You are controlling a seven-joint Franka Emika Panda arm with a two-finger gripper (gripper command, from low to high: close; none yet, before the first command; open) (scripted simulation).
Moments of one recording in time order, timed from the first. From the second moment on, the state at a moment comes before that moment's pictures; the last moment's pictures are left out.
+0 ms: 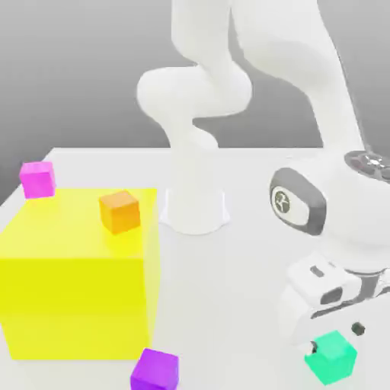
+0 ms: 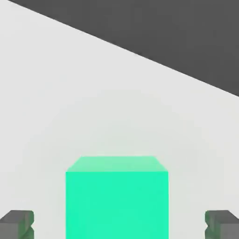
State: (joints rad) arm 0.20 0.45 0.20 -2.36 -0.26 2.80 1.01
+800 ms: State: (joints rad) arm -0.08 -0.16 0.09 -2.48 -0.11 2.31 1.19
